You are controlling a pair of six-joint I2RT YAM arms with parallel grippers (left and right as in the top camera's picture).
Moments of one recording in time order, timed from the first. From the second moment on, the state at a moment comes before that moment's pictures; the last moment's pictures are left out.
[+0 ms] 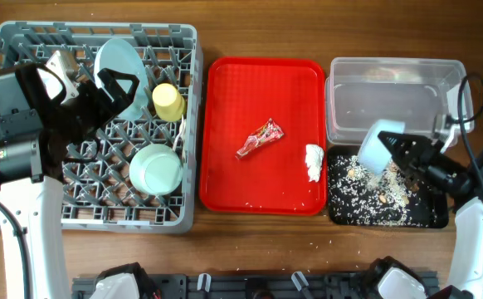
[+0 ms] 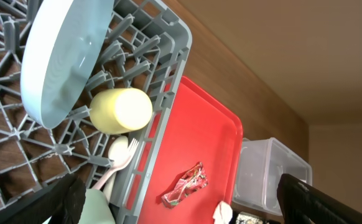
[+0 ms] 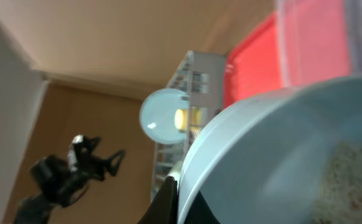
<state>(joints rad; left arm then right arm) 0.23 1.22 1.26 -0.84 0.52 -0.50 -0.63 1.17 0.71 -0.58 -1.40 0.29</state>
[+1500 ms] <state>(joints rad) 0.23 1.22 1.26 -0.84 0.52 -0.50 -0.65 1.17 0.71 -0.56 -1.56 0.45</state>
